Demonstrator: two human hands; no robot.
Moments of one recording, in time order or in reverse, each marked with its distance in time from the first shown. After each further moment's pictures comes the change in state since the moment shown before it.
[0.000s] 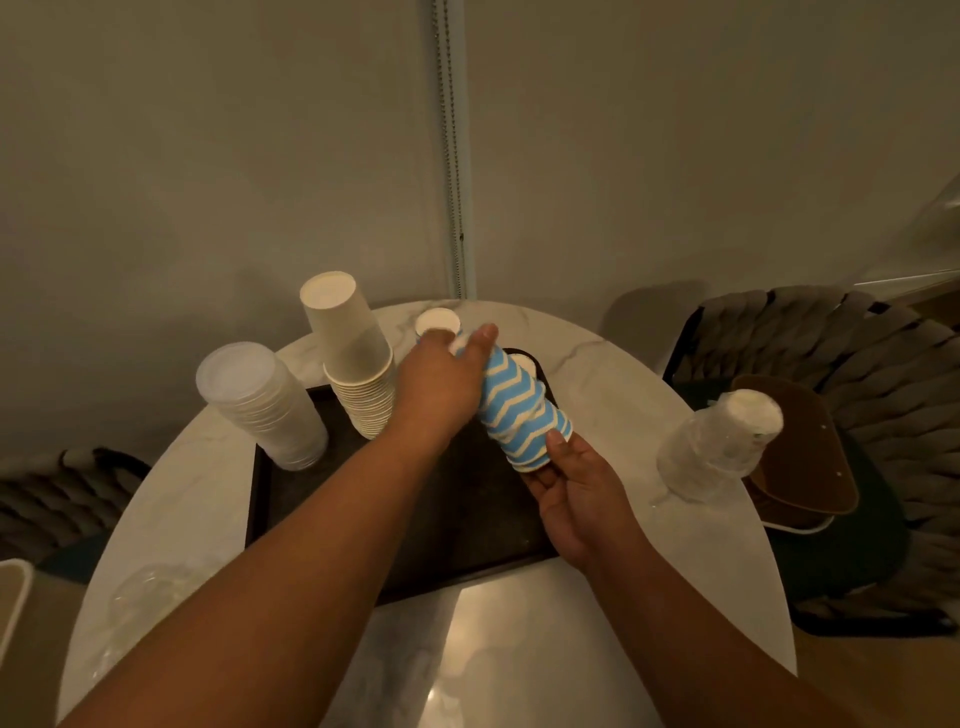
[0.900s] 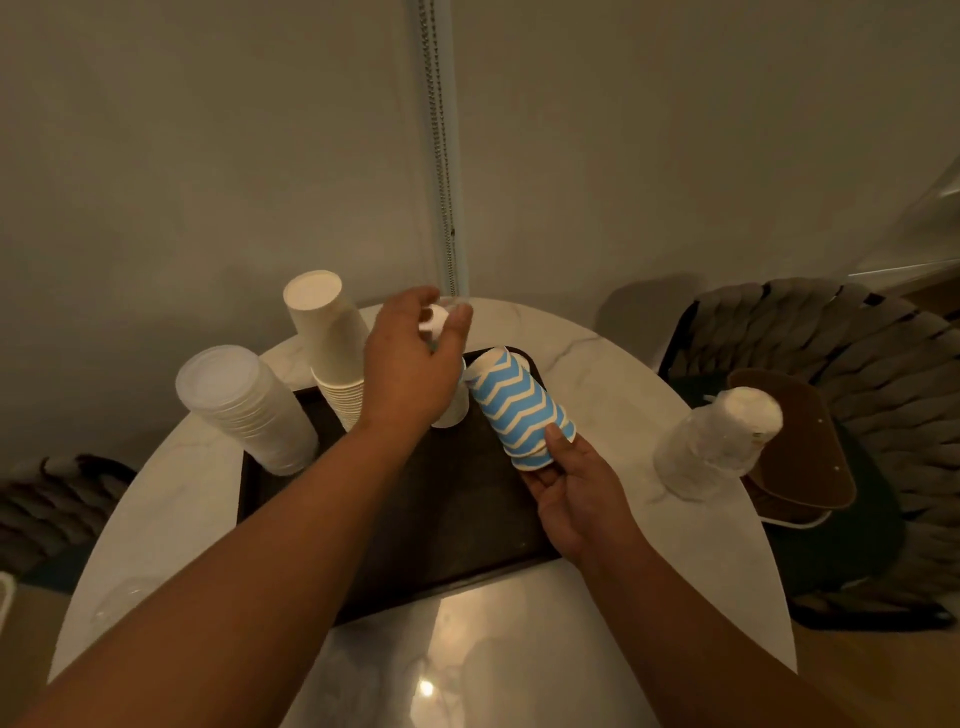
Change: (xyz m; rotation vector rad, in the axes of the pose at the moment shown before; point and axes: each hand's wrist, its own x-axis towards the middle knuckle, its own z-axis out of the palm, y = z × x) left_hand 0.021 -0.014 -0.008 0.015 0.201 0.386; right_hand 0.015 0.003 -0.010 0.028 0.139 0.044
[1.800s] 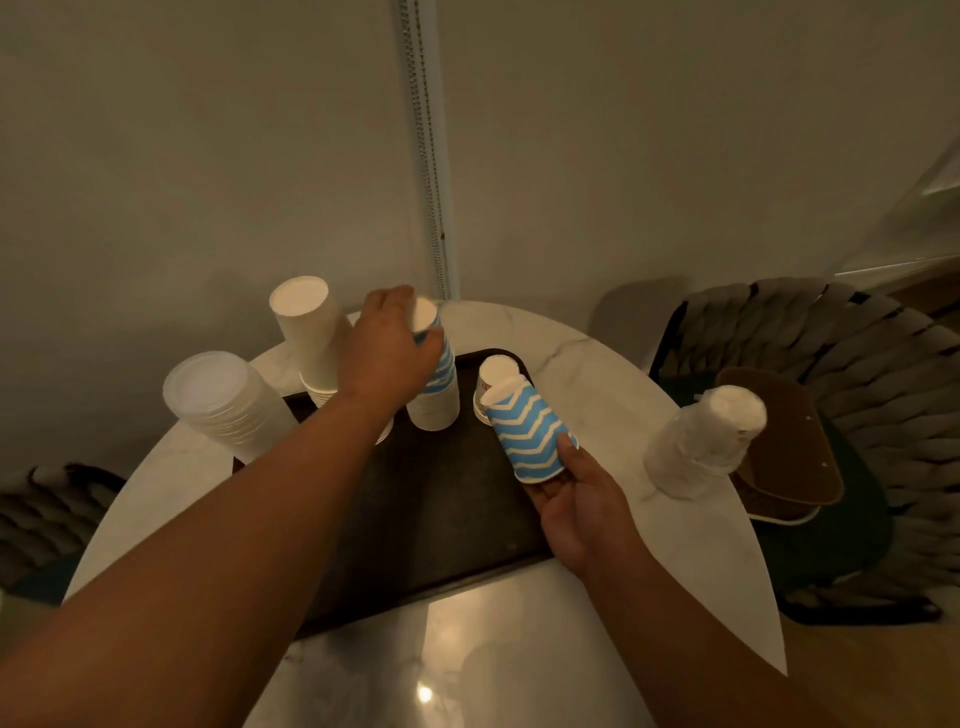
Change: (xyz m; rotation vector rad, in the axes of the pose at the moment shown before) left_hand 0.029 -0.013 -0.001 0.431 -0.189 0.028; right_hand -0.004 -0.004 -0.015 0.094 0.015 0.041
